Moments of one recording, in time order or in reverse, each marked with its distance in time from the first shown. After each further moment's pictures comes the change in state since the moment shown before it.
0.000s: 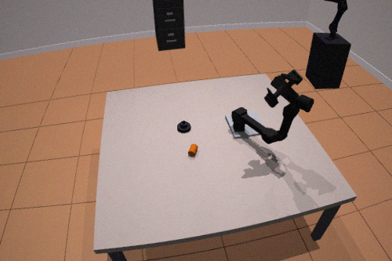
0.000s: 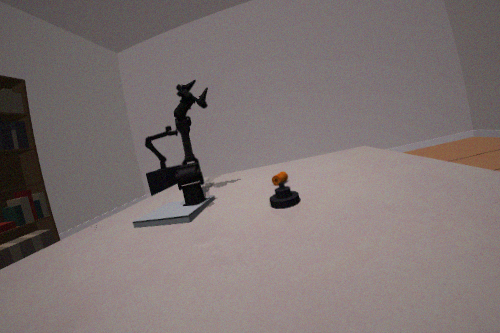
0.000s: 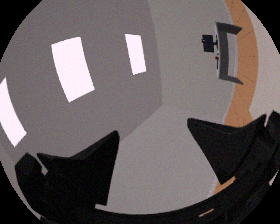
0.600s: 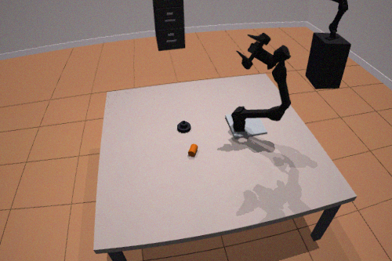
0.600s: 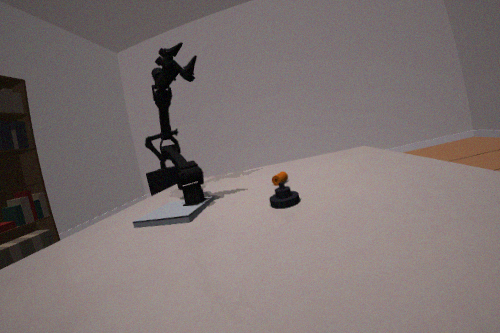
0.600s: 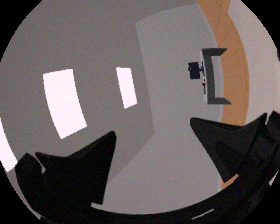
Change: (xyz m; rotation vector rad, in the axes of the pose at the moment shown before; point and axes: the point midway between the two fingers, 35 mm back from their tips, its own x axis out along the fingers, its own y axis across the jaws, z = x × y) arm 0.045 0.016 0.236 0.010 -0.260 -0.177
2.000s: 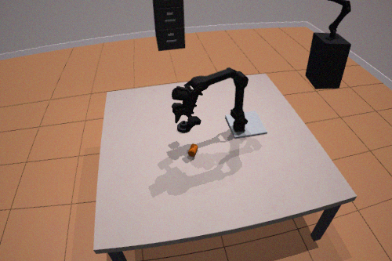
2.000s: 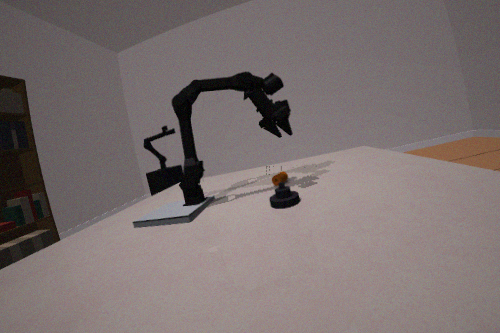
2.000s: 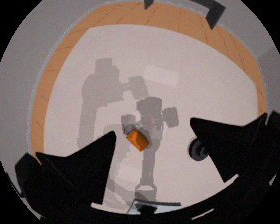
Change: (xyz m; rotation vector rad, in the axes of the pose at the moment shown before) arm 0.061 -0.494 -0.004 -1.324 1.697 -0.908
